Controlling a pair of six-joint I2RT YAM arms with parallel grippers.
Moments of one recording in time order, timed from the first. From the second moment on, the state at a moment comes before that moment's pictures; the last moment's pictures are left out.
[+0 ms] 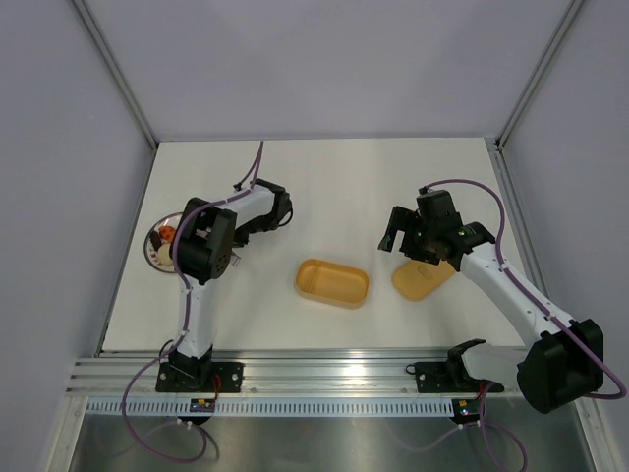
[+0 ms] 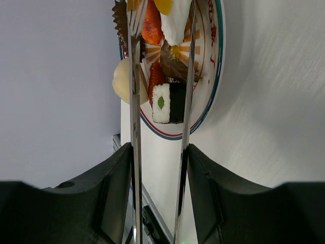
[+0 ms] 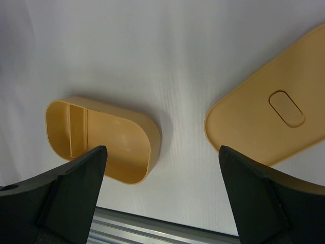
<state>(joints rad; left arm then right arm) -0.43 2.16 1.54 -1.34 -1.03 -0.72 0.37 1.20 0.95 -0.64 -0.05 0.59</state>
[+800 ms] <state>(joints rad) -0.46 1.99 1.56 -1.35 -1.06 -0.74 0.37 1.21 0.95 -0.64 -0.05 0.59</state>
